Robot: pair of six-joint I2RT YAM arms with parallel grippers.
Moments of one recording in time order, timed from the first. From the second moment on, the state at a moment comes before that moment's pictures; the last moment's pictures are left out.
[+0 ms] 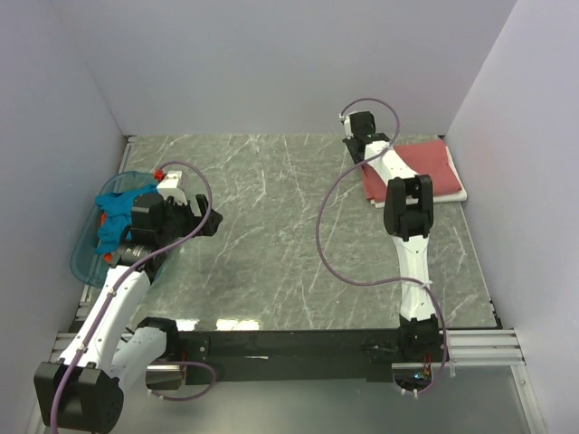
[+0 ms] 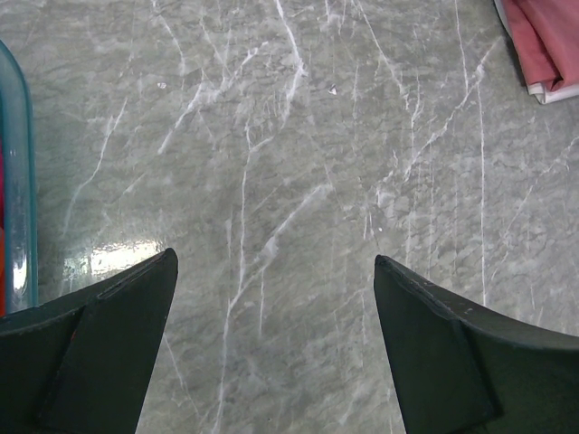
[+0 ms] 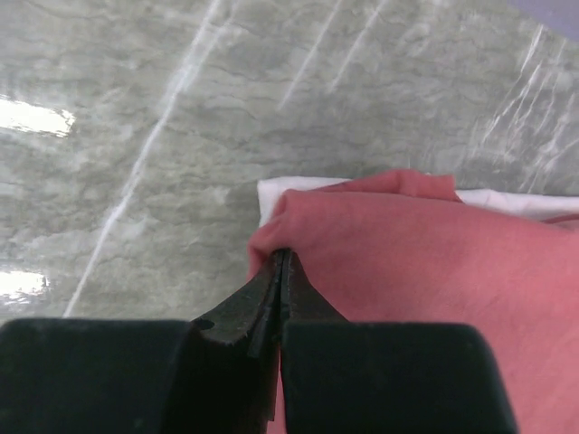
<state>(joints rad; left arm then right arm) -0.13 0.88 0.69 -0.25 0.26 -0.25 0.17 2.46 2.13 -0.51 0.24 -0.29</state>
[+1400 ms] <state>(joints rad) -0.12 0.60 0.69 -0.27 0.01 -0.30 0.14 0.83 0.89 -0.30 -0.16 -0.24</state>
